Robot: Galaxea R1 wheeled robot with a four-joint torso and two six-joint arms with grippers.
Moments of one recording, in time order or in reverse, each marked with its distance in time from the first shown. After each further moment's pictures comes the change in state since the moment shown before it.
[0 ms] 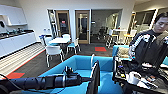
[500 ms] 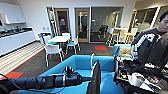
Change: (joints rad) left arm -0.002 0.003 -0.004 0.000 0.001 0.001; right arm 0.013 0.004 0.000 -0.004 0.005 0.000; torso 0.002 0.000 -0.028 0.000
